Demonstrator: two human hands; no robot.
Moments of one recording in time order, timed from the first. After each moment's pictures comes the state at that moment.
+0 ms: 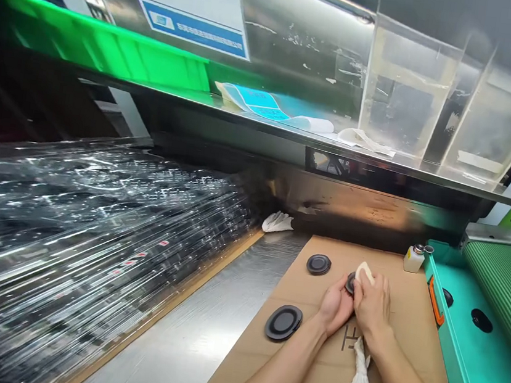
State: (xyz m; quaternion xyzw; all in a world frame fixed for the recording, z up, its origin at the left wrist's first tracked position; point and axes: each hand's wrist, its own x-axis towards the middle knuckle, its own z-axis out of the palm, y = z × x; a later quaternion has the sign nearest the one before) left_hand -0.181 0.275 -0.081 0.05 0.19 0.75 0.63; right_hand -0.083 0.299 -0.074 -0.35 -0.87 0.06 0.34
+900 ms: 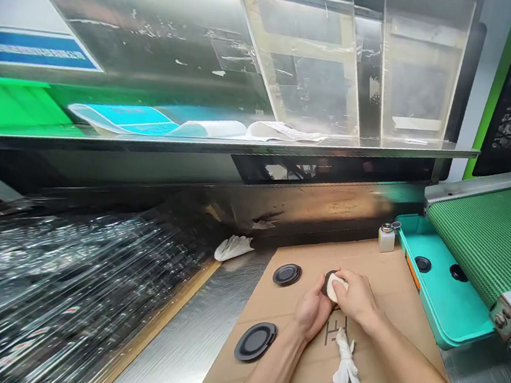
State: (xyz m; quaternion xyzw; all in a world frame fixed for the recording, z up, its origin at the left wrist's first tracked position) left_hand -0.170 0.265 -0.088 0.12 0.31 0.72 0.61; right_hand -0.053 0.310 -0.063 -0.34 -0.80 0.36 0.33
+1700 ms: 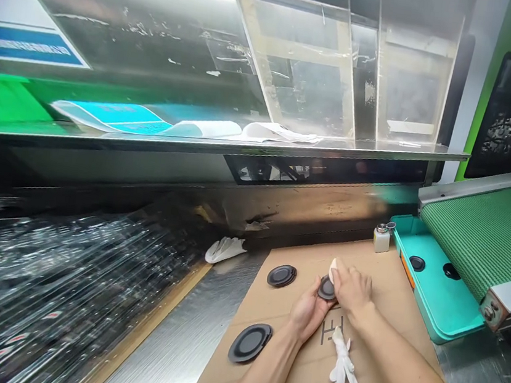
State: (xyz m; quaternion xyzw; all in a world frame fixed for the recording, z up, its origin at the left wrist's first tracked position) left_hand -0.170 0.263 -0.086 0.10 0.32 0.72 0.60; right_hand -0.067 0.302 -0.064 -0.49 -0.85 0.07 0.20
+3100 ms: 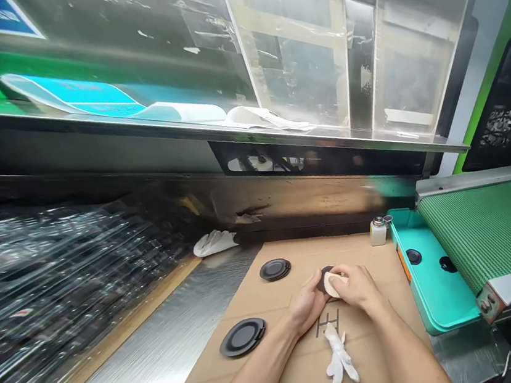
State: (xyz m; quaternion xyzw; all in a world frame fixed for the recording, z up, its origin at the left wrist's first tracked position) left_hand -0.167 0.268 -0.094 0.17 0.33 0.72 0.59; right_hand -0.030 0.325 -0.059 -0.32 -0.82 0.35 0.31
